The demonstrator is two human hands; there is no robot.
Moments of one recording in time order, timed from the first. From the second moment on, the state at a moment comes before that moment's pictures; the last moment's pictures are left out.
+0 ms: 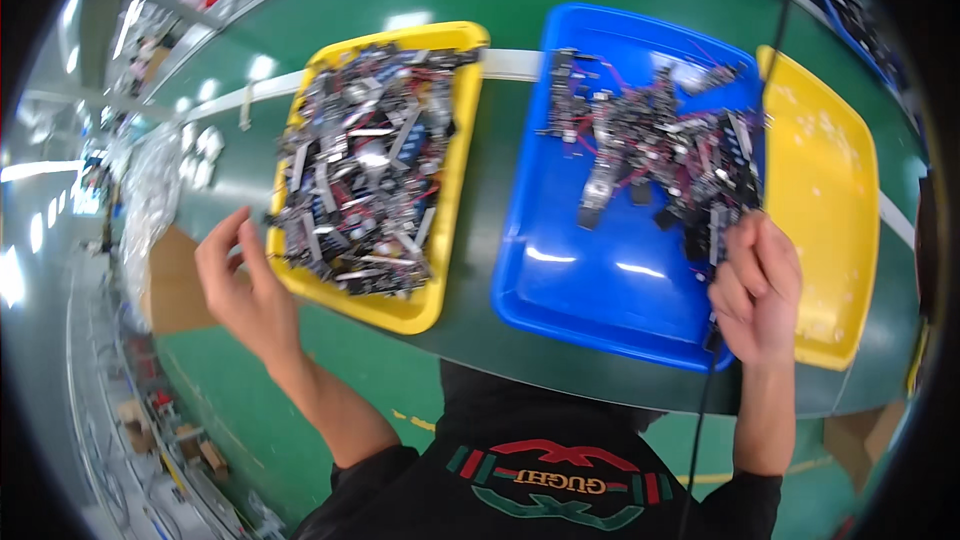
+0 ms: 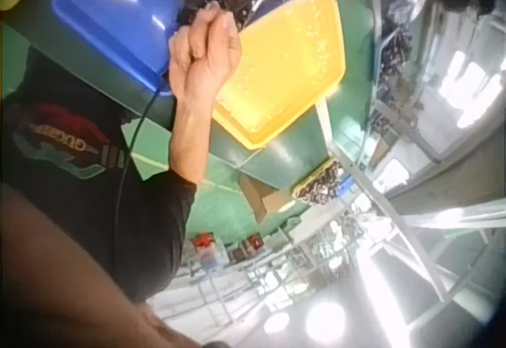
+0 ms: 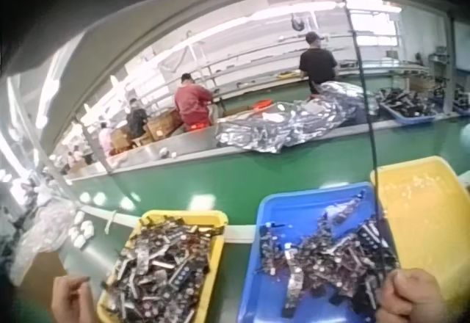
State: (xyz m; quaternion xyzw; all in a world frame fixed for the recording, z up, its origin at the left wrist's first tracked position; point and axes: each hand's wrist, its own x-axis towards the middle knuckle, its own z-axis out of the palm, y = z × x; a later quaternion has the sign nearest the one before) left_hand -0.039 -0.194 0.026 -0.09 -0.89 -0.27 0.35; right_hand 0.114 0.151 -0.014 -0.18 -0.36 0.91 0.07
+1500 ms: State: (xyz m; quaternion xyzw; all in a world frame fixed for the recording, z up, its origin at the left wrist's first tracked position) left_hand -0.020 0.013 0.038 -0.25 -0.63 -0.74 0.03; right_hand 0.119 0.166 -0.015 -0.08 -0.39 0.92 0.01
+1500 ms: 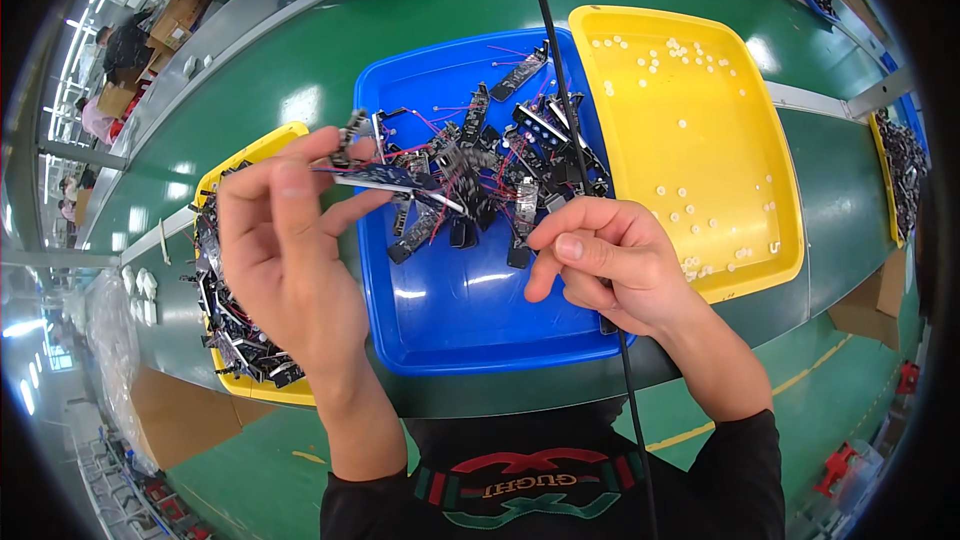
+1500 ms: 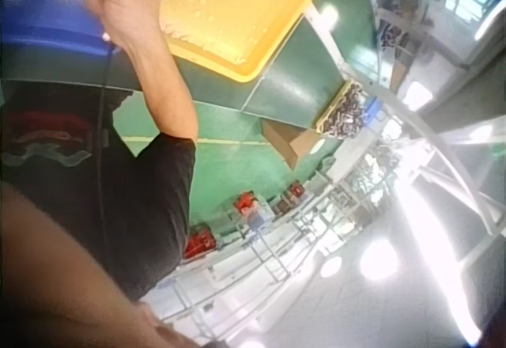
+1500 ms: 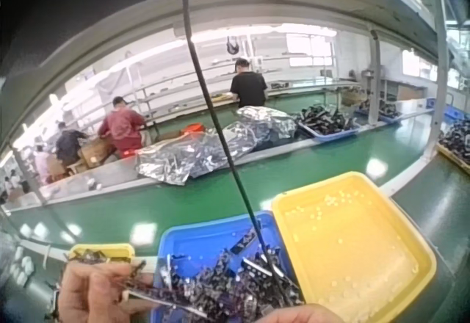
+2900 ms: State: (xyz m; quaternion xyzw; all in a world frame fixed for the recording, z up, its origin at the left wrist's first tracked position) left_hand 0.005 0.016 -0.022 -0.37 -0.63 -0.65 -0.21; right_hand 0.115 0.156 -0.013 -0.13 -0.53 0.83 0.09
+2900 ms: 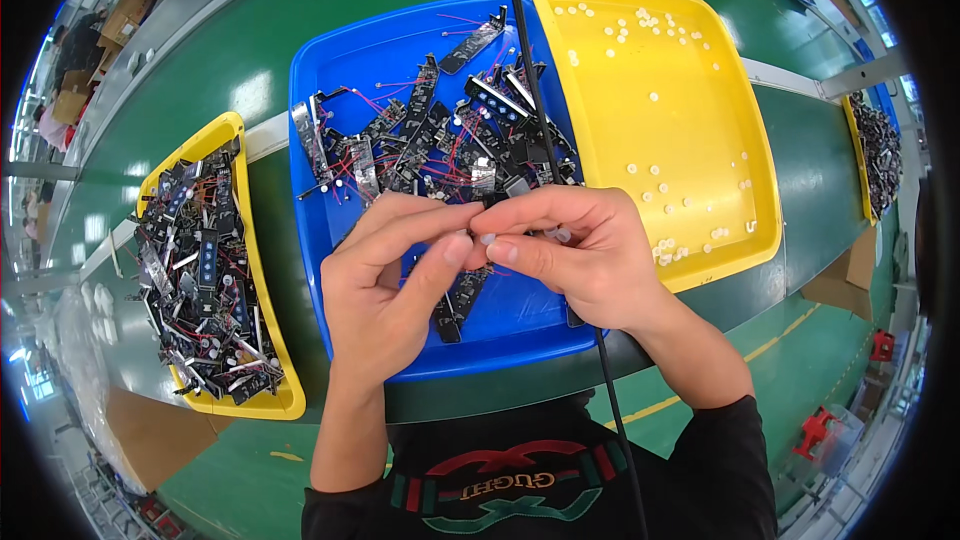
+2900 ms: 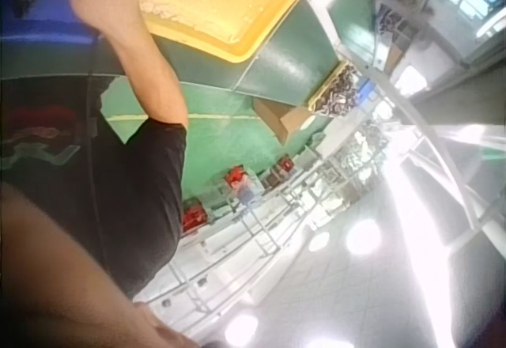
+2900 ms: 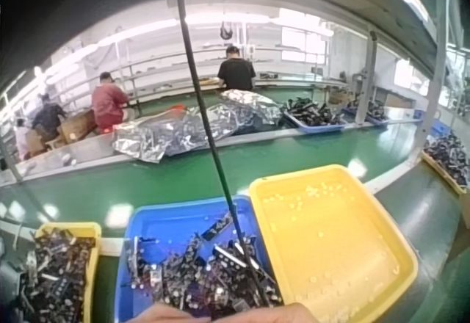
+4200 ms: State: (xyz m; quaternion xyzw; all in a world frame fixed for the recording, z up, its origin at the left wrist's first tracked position) left_hand 0.011 0.016 -0.025 -0.42 -0.69 -0.58 -0.06; right_hand 0.114 0.155 -0.024 -0.06 -0.60 0.78 0.17
